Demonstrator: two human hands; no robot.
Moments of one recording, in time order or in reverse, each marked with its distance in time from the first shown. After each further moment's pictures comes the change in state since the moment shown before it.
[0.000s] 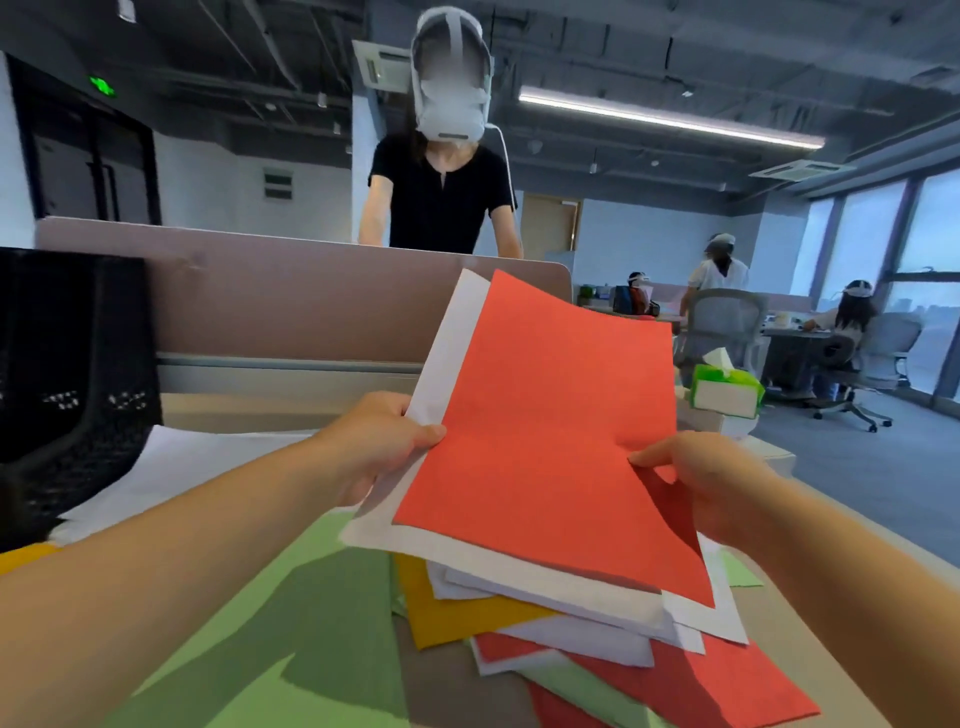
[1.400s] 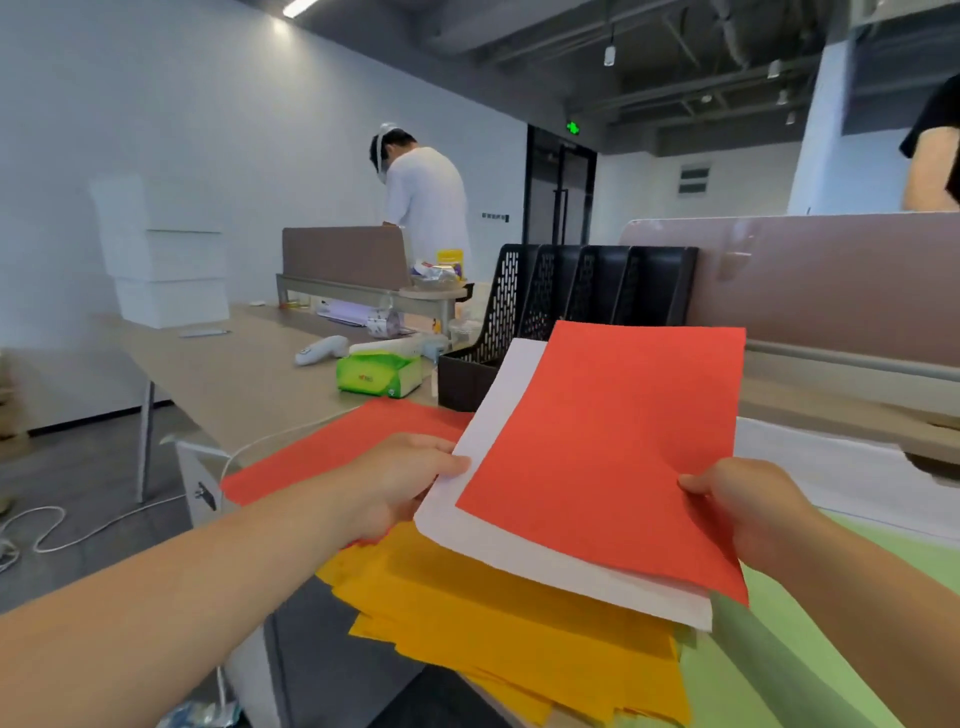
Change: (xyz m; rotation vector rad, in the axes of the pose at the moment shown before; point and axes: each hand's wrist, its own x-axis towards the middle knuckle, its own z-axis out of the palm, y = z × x) left_hand -0.265 -0.133 -0.313 -0.080 0.678 -0.389; right_hand -0.132 0.089 0.385 -0.093 -0.647 0.033
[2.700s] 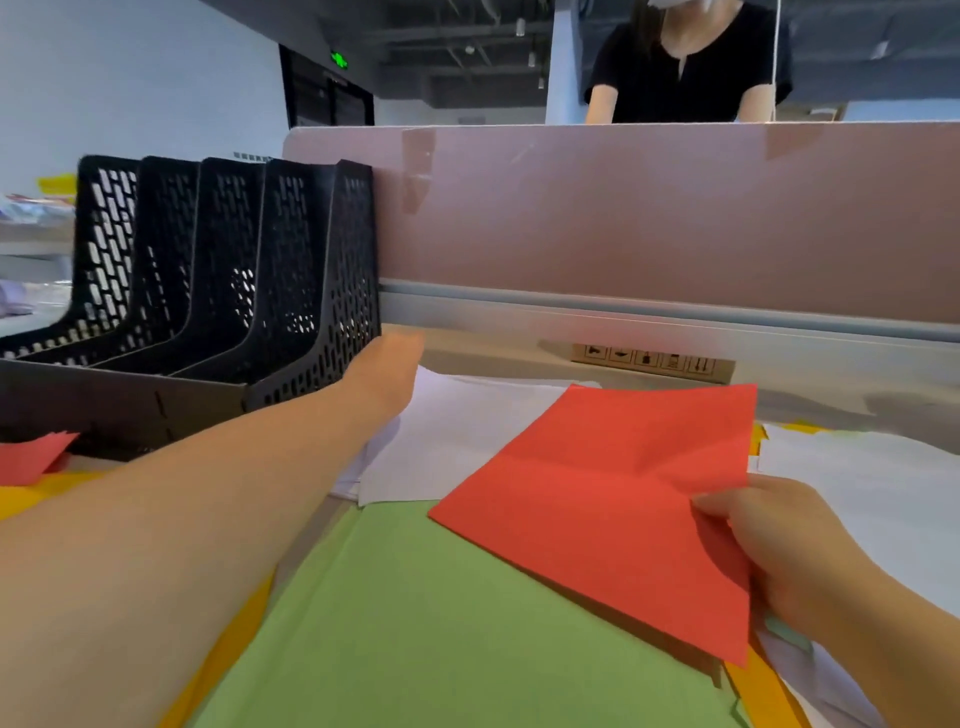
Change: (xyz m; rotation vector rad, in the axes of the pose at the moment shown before) left_hand 0.247 0.098 0.318 1.155 0.149 0.861; right_hand 0.076 0.031 -0.262 -0.059 0.486 -0.023
